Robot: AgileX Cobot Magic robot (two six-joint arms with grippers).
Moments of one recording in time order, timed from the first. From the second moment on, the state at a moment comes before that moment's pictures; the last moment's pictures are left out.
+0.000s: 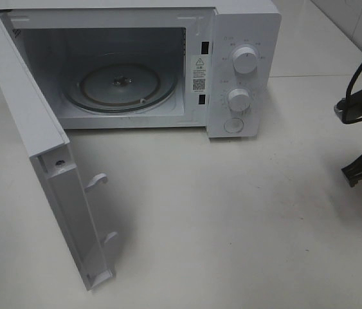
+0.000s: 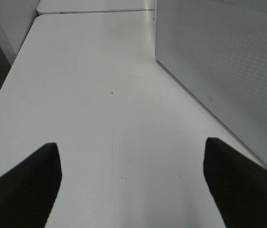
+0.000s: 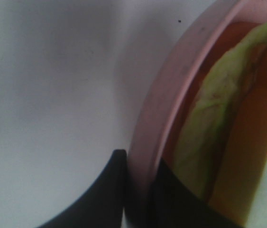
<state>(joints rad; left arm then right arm) 0.00 0.00 -0.50 0.00 1.05 0.03 0.26 1.69 -0.87 -0.68 0.91 0.58</state>
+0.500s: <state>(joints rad) 0.00 0.00 -0.50 0.00 1.05 0.03 0.18 1.83 -0.87 -0.69 0.75 0.61</state>
